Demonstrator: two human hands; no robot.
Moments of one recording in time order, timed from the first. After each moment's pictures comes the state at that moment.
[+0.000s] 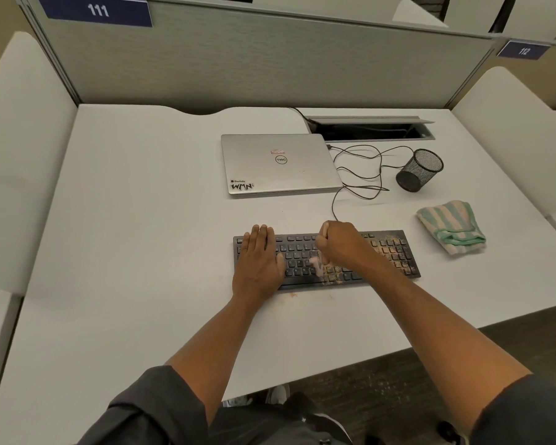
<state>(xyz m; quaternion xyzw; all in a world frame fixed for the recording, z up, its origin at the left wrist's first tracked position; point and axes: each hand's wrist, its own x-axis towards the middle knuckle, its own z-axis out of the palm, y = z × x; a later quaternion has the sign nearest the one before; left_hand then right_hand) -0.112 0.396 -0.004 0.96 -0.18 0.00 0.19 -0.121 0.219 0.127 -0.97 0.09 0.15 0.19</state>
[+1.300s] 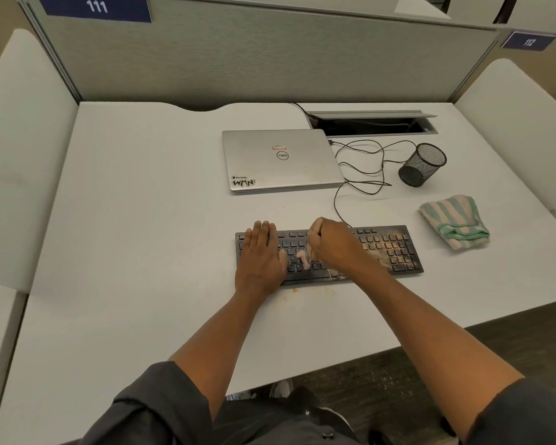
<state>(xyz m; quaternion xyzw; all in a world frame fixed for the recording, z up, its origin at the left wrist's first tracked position) -0.112 0.395 -0.004 0.97 -0.18 -0.01 0.19 -0.132 0.245 0.130 -0.96 0.09 0.10 0.25</state>
